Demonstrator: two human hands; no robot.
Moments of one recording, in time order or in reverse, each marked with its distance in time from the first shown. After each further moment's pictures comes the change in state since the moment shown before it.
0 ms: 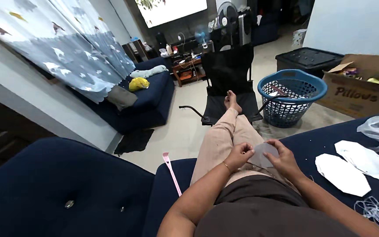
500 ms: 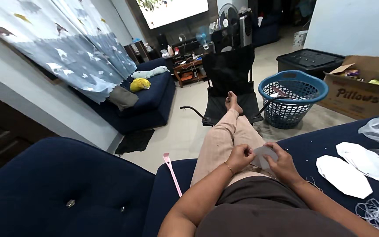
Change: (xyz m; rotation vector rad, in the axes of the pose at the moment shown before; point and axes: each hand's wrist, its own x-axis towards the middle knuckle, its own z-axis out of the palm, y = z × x) left_hand 0.001 -0.001 0.003 0.209 0.038 0.003; right_hand -0.007 0.009 0.011 -0.159 0.060 -0.170
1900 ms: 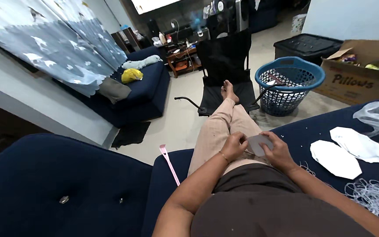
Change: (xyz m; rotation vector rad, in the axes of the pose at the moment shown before) left_hand -0.005 0.007 -0.007 0.171 0.011 0.071; right_hand -0.005 -0.005 -0.004 -0.046 -0.021 -0.047
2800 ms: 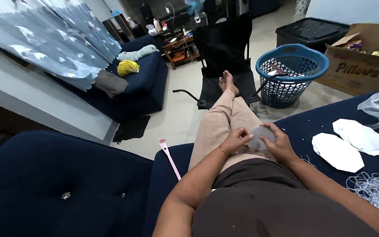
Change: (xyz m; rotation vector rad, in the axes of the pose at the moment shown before) left_hand 0.004 -0.015 0.006 -0.395 -0.126 -0.075; right_hand 0.006 0.011 0.000 0.120 -0.046 0.111
